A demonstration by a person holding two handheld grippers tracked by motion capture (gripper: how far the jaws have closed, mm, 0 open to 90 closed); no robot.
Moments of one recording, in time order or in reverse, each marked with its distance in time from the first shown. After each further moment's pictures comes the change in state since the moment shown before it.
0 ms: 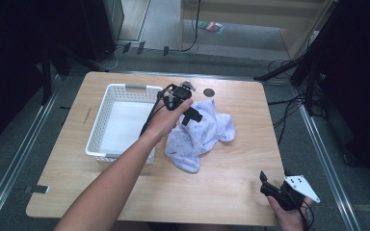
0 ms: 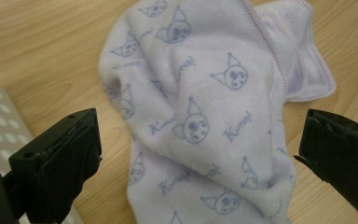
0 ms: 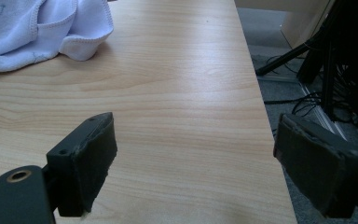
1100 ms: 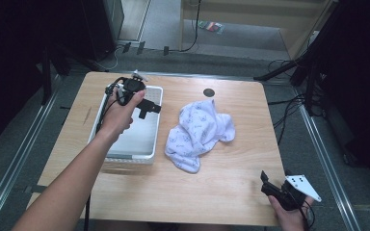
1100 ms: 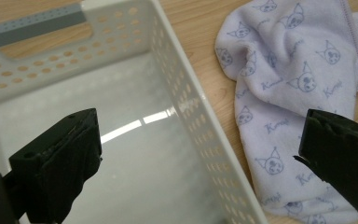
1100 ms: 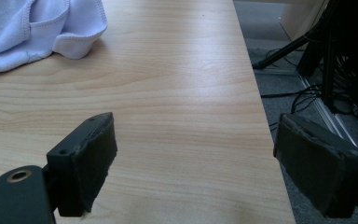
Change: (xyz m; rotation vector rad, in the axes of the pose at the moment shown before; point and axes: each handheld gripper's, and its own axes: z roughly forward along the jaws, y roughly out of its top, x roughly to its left) left arm 0.090 -0.055 -0.077 -0.084 0.094 -0.127; right arm -0.003 0.000 0.001 0.019 -0.008 0.027
